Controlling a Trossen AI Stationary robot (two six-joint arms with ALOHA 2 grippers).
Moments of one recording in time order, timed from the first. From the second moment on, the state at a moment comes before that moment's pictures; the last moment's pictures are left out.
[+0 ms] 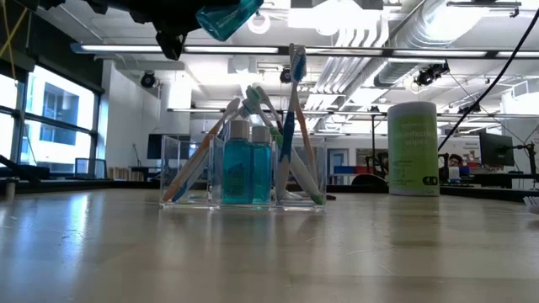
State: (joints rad) left arm -0.47 1.39 0.66 0.61 -0.51 -0.23; right arm 0.48 1.51 1.11 -0.05 0.55 0.08
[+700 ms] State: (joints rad) left arm -0.46 1.39 0.66 0.63 -0.49 -0.16; right arm 0.29 1.58 1.11 0.12 0.20 0.05
